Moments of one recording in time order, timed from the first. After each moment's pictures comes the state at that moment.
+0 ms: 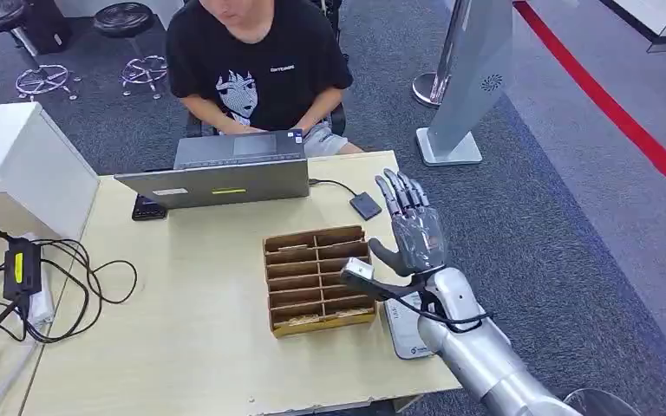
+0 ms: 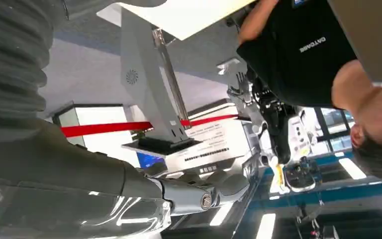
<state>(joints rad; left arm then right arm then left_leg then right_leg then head) -0.09 -0.03 1.07 -0.22 -1.48 -0.14 0.13 -0.38 -0.11 0.56 -0.96 1.02 -0.69 -0.24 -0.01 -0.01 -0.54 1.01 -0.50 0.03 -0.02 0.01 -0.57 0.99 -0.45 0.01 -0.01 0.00</state>
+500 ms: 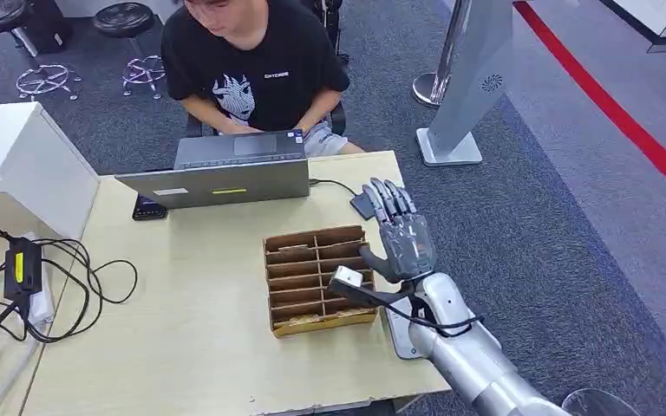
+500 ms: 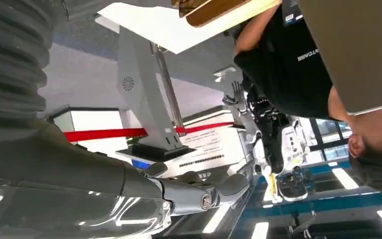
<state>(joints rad) -0.09 -0.03 1.07 -0.22 -1.48 -0.14 0.13 -0.39 -0.08 0.58 -0.93 1.04 -0.69 -0.24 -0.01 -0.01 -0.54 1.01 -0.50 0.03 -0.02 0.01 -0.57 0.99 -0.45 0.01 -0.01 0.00</state>
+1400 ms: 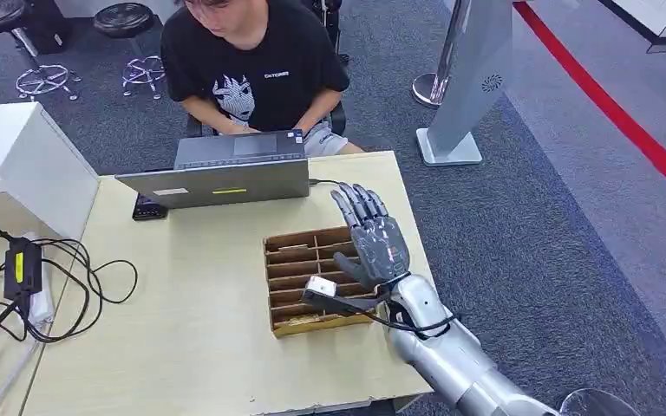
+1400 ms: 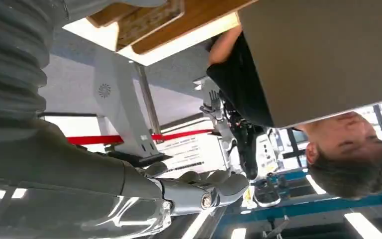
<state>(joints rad) -0.09 -0.03 1.07 -0.22 -1.49 -0.14 0.13 -0.43 -0.03 0.68 -0.90 1.05 -0.67 -0.22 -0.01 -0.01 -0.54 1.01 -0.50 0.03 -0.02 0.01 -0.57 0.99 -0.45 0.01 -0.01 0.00</state>
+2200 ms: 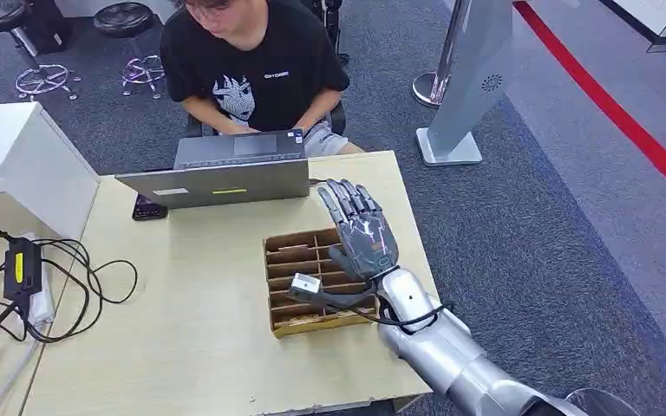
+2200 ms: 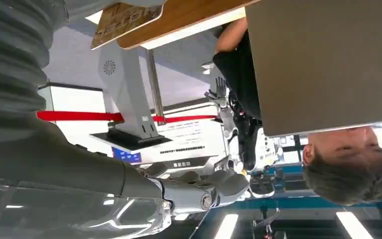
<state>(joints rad) -0.09 -0.03 1.07 -0.22 -1.50 -0.14 0.13 -0.49 0.00 0.74 -0.82 1.18 -0.69 -0.11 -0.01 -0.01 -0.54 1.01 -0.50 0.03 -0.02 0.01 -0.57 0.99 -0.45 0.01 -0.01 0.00</state>
